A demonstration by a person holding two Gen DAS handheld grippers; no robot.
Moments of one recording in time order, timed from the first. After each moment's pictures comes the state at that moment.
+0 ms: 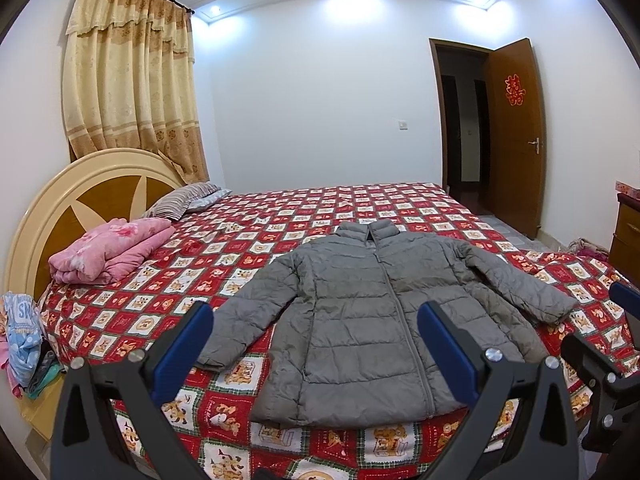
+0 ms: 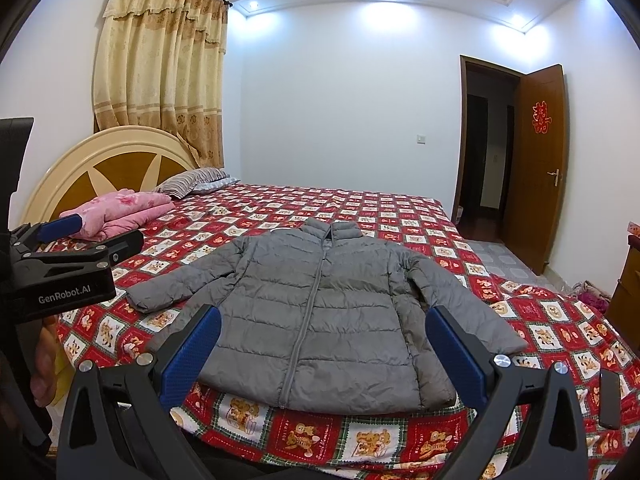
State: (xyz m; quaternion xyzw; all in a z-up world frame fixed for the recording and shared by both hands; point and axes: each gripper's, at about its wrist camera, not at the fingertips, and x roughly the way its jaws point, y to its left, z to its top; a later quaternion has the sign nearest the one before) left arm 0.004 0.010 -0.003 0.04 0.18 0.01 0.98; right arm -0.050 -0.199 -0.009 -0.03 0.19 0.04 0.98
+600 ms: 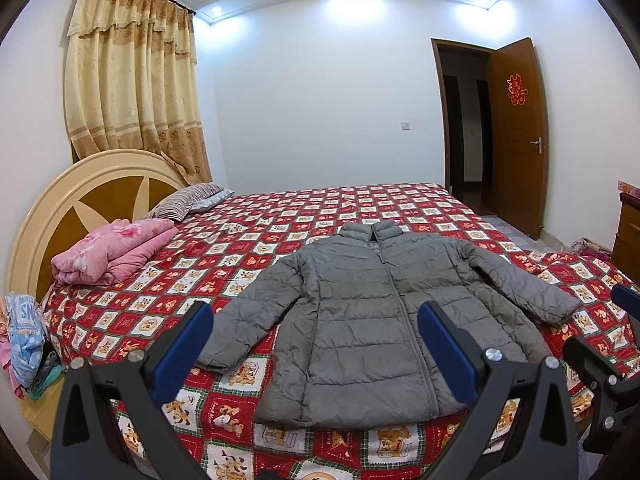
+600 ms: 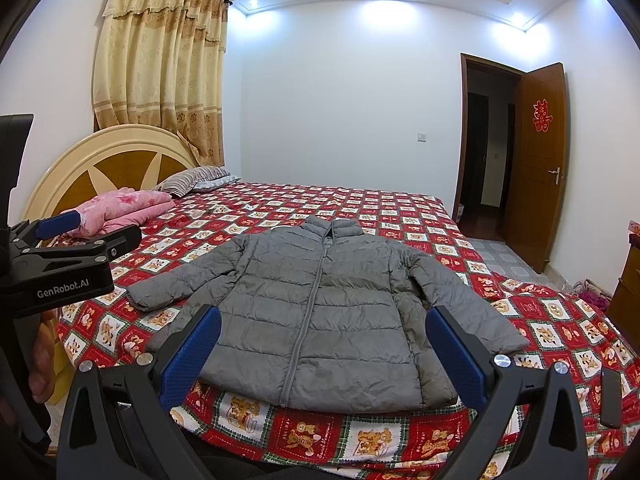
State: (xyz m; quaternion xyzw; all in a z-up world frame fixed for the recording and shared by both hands) left arm 0.004 0.012 -0.002 0.05 0.18 0.01 0.98; right arm -0.050 -0.198 -0.010 -0.03 0.19 0.04 0.98
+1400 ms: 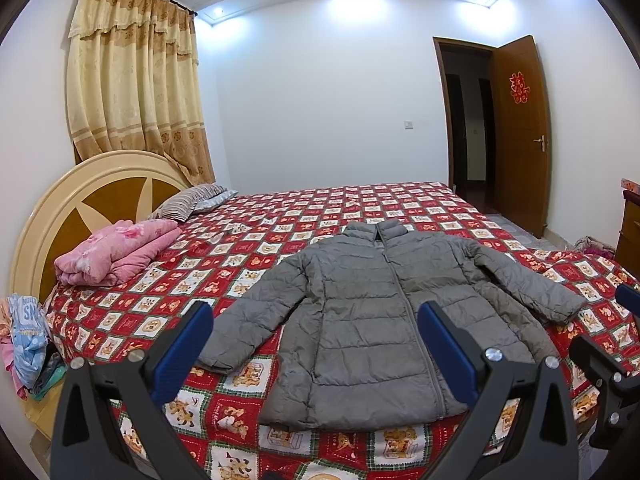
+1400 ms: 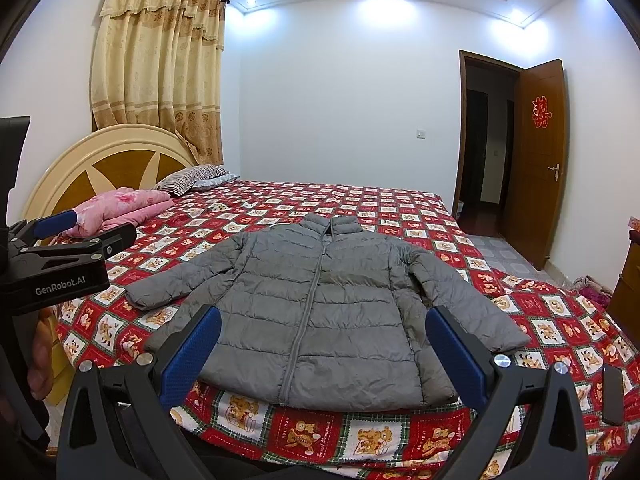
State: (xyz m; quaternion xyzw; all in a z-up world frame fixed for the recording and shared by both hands) left arm 0.009 0.017 -0.004 0.05 0.18 0.02 0.98; right arm -0.048 -0.198 -0.014 -0.03 0.19 0.04 0.98
